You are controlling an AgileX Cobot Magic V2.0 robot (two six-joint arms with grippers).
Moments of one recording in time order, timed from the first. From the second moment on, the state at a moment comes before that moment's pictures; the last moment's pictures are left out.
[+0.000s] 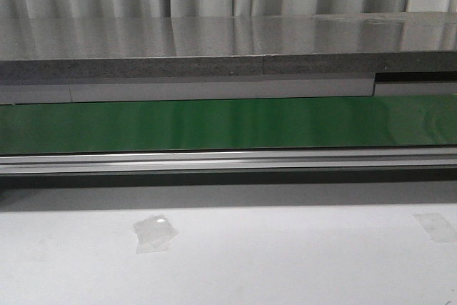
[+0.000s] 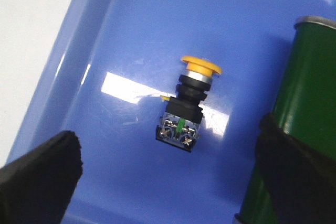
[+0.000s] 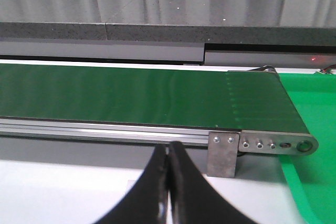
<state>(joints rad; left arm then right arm) 0.39 1.70 -1.26 -0.06 0.77 0.05 0.08 -0.01 0.03 0.05 0.15 -0.04</state>
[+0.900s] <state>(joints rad) 0.39 1.95 -1.27 -0.10 0.62 0.06 0.08 -0.01 0.03 0.05 0.15 -0.04</state>
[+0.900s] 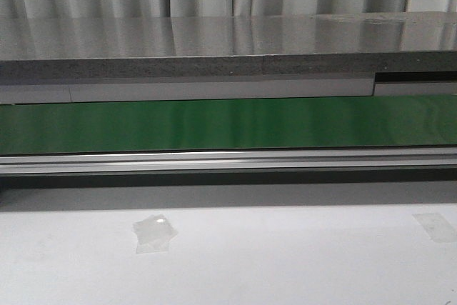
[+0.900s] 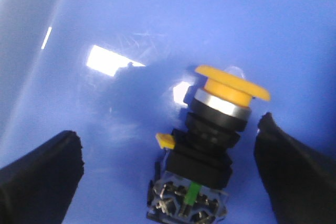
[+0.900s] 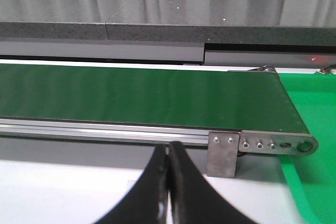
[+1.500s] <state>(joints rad) 0.40 2.02 -1.28 -0.10 0.62 0.06 0.08 -0.01 0.03 0.05 0.15 -0.04</state>
